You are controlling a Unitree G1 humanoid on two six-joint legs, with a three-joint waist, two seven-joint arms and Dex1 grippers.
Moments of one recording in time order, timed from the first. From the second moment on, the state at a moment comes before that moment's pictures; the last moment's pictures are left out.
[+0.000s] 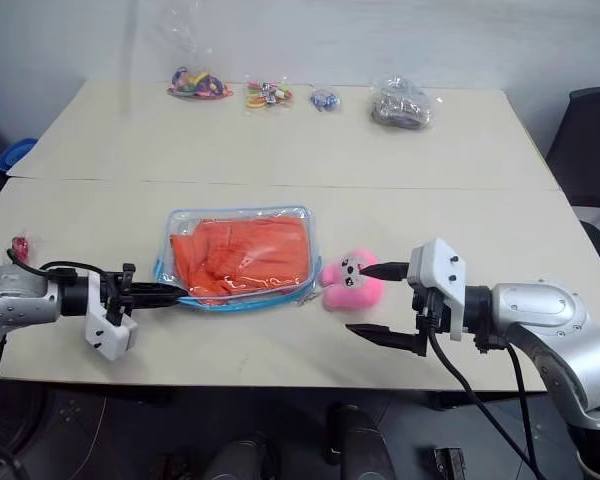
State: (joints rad) left arm -0.54 1.07 -0.17 0.65 0.42 -1.34 -0.58; right arm -0.19 -0.88 -0.12 -0.55 0.66 0.59 1.01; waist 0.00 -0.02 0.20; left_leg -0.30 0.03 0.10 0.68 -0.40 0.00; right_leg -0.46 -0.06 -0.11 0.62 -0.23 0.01
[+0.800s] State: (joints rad) left arm -0.03 1.38 0.02 -0.07 -0.59 -0.15 -0.91; right arm -0.14 -0.79 -0.12 -0.54 0.61 0.62 0.84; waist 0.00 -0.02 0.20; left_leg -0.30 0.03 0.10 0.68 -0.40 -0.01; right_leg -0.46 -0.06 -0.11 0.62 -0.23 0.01
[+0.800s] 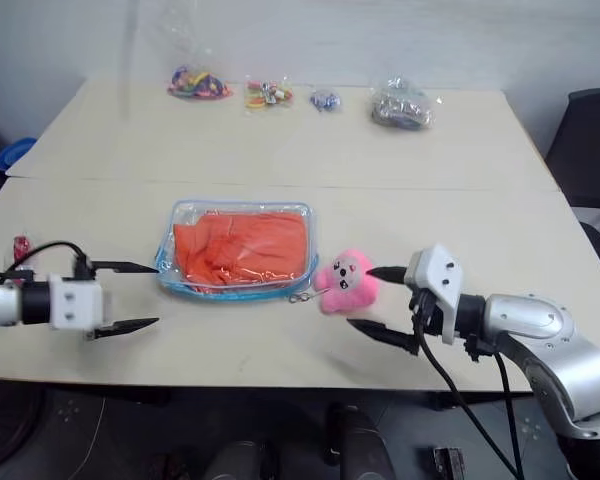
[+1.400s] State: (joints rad) left arm -0.31 1.24 0.17 -0.47 -1.13 0.68 -0.88; right arm -0.18 -0.58 -0.04 -0.47 0.55 0.79 0.52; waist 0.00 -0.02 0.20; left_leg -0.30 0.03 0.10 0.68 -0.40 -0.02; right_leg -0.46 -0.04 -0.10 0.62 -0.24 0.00
